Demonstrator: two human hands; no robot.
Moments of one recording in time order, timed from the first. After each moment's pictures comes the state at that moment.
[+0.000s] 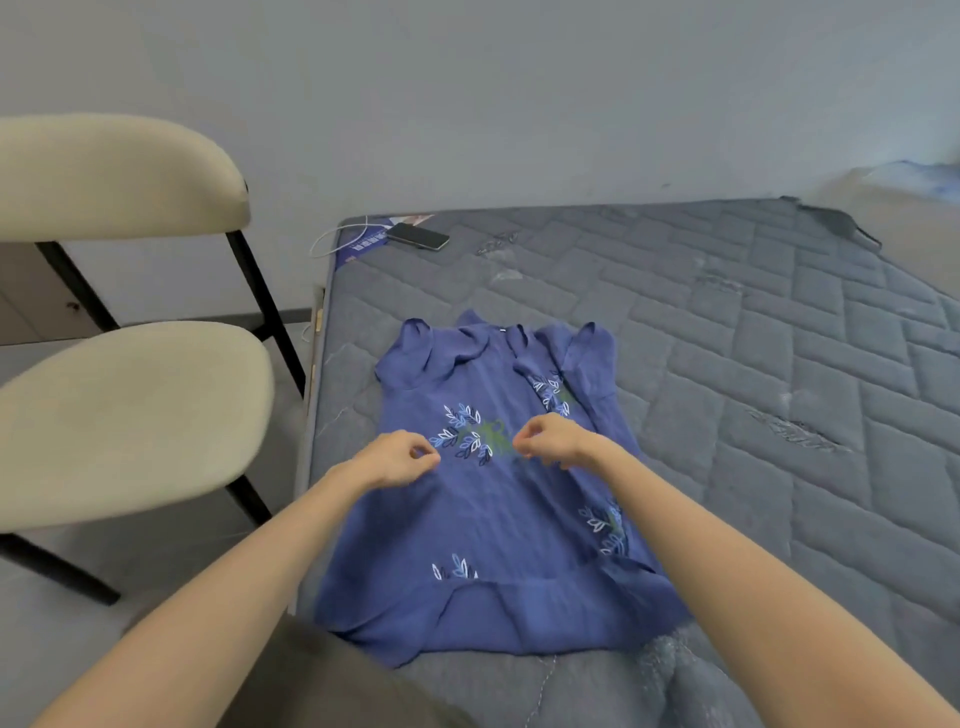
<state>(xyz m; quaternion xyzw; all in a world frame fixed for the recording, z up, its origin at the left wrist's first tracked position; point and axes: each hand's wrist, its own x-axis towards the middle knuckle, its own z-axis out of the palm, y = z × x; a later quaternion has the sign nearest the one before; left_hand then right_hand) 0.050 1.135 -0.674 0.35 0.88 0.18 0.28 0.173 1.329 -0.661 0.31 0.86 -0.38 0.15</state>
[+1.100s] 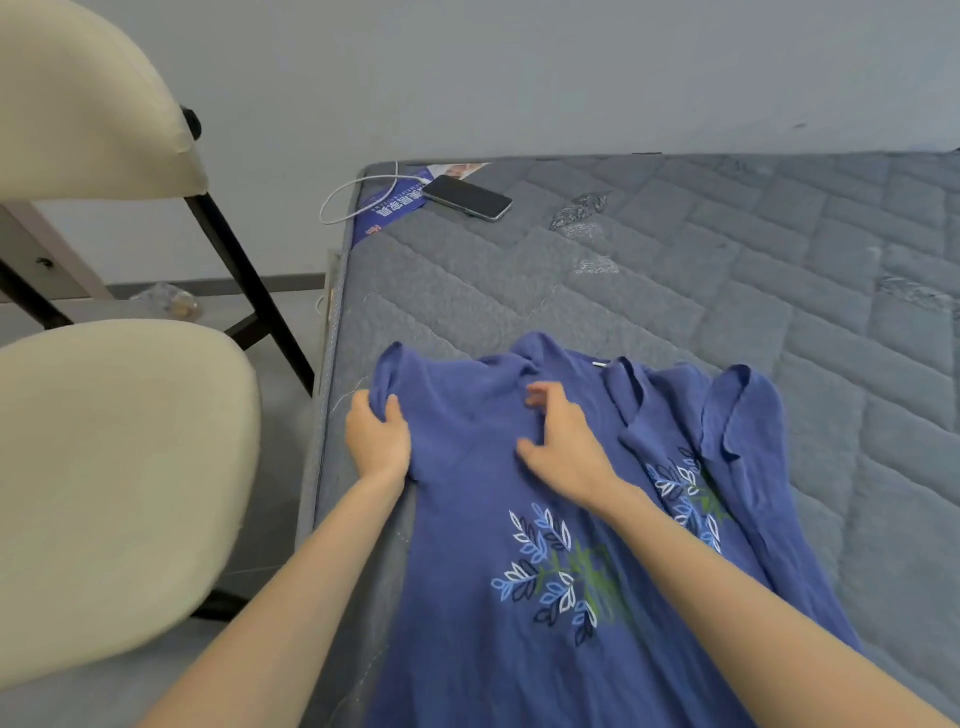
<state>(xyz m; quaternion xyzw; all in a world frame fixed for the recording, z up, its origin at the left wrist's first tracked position) -0.149 1.221 -0.765 -0.05 0.81 0.59 0.05 -0.032 1.374 -0.754 0.22 0.91 -0.35 -0.07</state>
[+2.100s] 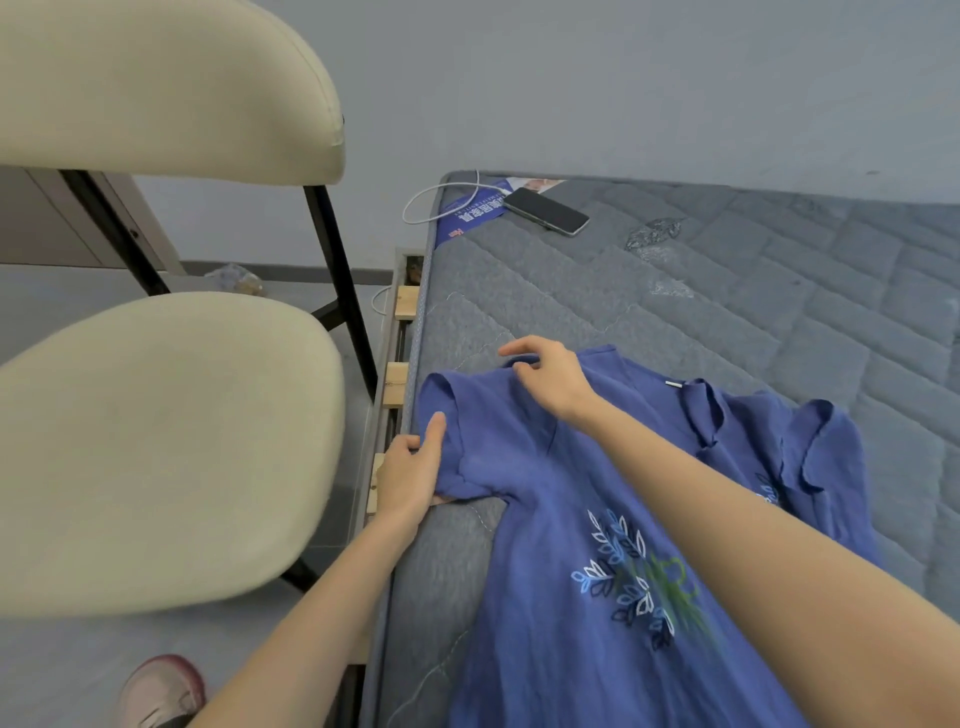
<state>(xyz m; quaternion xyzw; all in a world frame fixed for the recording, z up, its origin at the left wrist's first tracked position) -0.138 1.137 -0.765 -0.10 0.77 0.60 0.20 -0.150 1.328 -0.733 0.18 0.89 -0.43 -0.05</state>
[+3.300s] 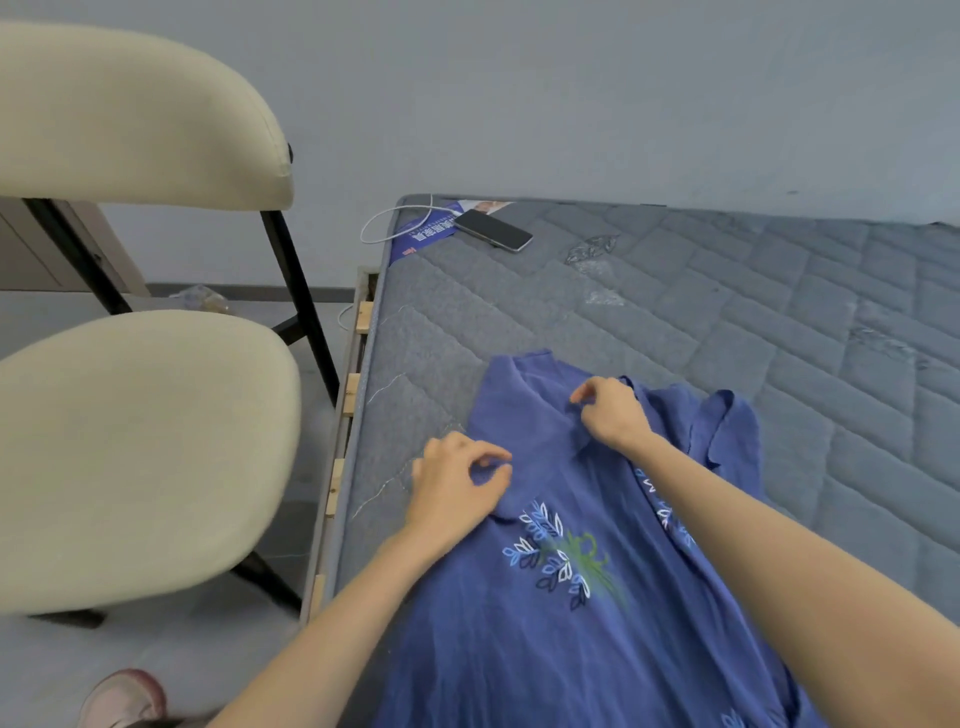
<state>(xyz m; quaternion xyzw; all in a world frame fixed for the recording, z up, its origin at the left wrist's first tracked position) -0.061 1.186 -0.726 0.27 0.87 0.41 0.10 -0.040 1.413 -0.717 0.32 0.91 -0.27 -0.02</state>
